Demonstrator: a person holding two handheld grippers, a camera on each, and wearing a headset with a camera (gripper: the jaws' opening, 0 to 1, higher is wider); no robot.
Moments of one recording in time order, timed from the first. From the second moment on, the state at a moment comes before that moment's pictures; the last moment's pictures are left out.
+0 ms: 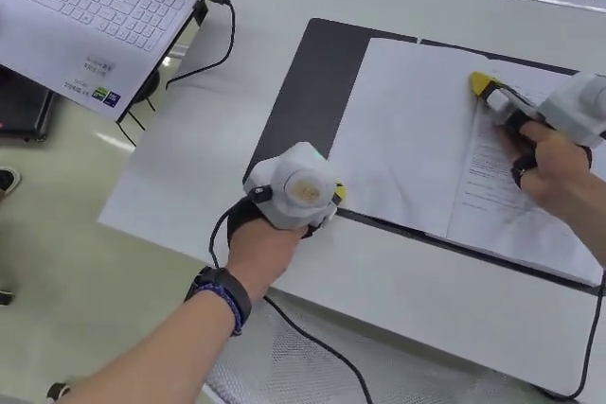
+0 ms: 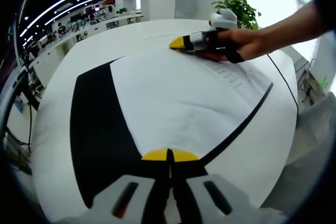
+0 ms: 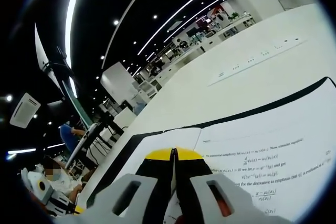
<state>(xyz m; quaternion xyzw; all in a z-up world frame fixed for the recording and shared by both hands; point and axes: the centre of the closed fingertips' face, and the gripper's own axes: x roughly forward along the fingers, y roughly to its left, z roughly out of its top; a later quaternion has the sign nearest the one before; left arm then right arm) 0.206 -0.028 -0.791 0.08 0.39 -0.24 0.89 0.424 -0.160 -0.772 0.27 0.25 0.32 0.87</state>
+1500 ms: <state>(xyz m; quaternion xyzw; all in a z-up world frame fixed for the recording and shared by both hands) 0.203 -0.026 -0.789 0.07 0.38 -0.23 0.89 0.388 -0.154 -0.762 0.27 0.26 0.34 0.86</state>
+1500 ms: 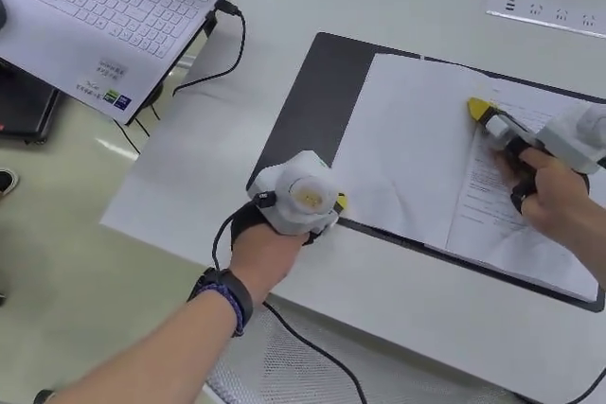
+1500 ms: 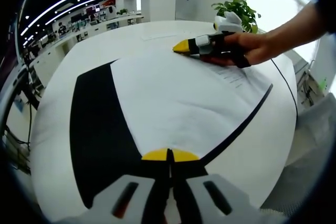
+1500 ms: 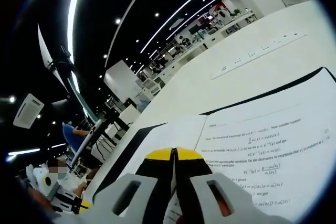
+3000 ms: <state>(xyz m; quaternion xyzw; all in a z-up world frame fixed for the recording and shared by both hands) 0.201 -0.025 -0.788 0.06 0.37 -0.23 0.90 0.239 -0.141 -0.763 0.24 0.31 0.42 0.82</state>
